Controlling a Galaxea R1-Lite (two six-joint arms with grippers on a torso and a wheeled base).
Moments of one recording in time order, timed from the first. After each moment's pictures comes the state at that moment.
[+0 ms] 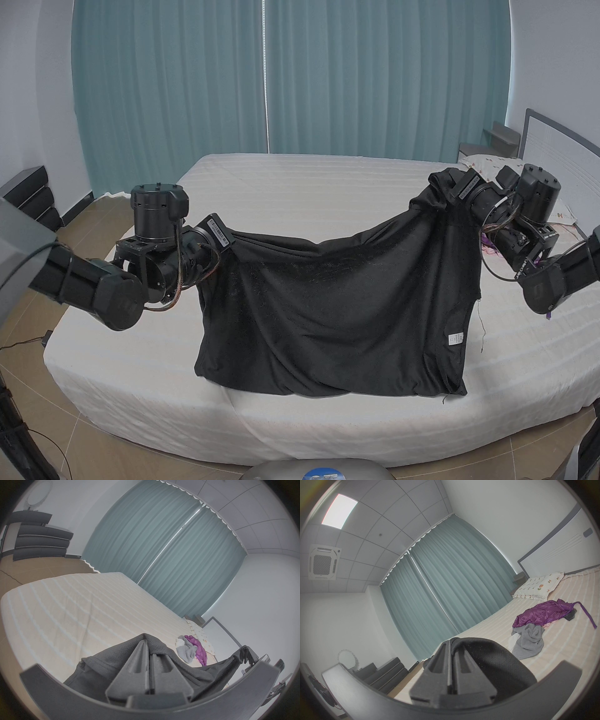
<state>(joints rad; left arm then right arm) -0.39 1.93 -1.03 -0.64 0.18 -0.73 0.28 1.91 -0.96 -1.12 -0.14 0.55</state>
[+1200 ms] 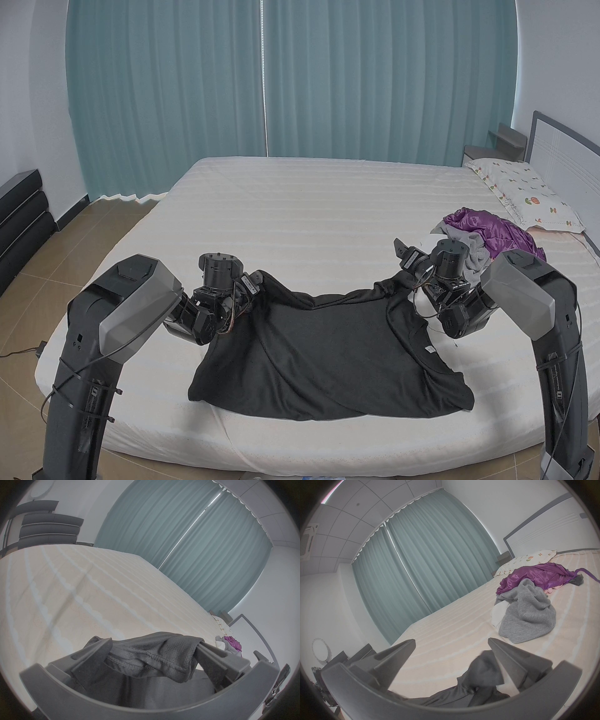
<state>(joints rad) -0.32 2.61 -1.50 -0.68 0.19 -0.76 0.24 2.60 -1.40 -1.12 -0.22 0.54</state>
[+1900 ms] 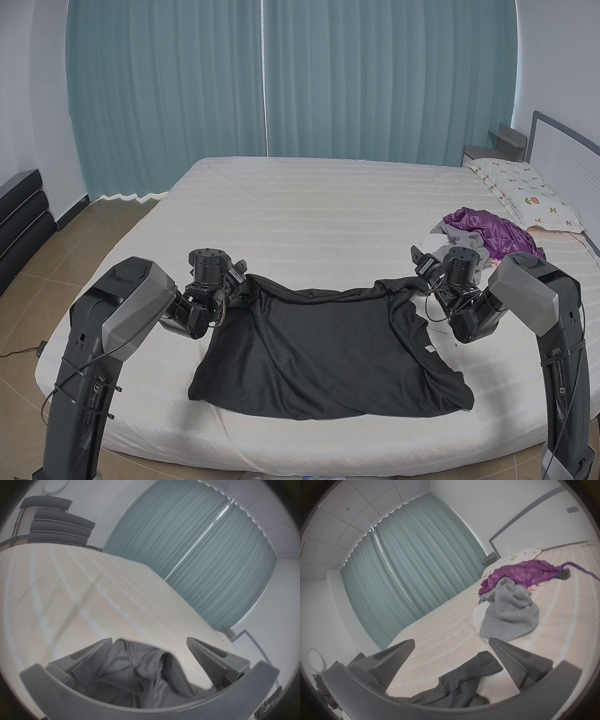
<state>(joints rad) -0.26 2.66 -1.59 -0.72 0.25 -0.82 0.19 2.61 -1.32 -1.16 -0.25 0.61</state>
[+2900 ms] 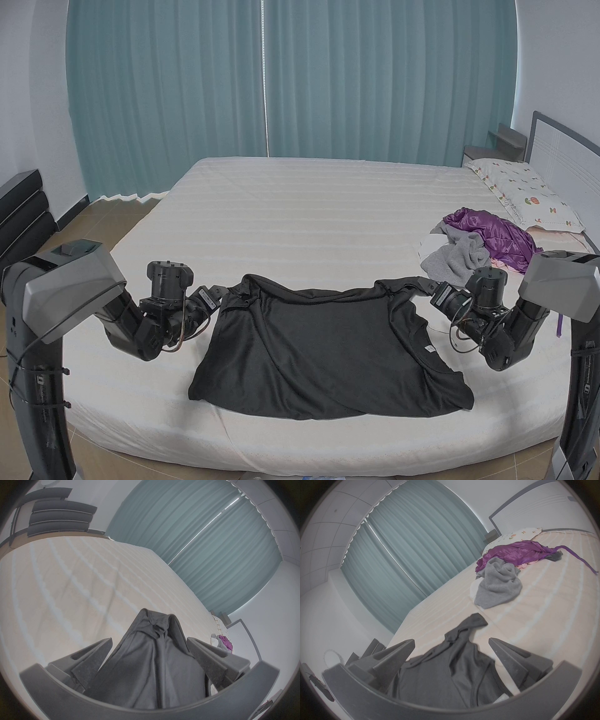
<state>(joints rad) -0.22 2.31 -0.98 -0.80 0.06 -0.85 0.18 2.36 -0.79 -1.26 -0.06 0.68</state>
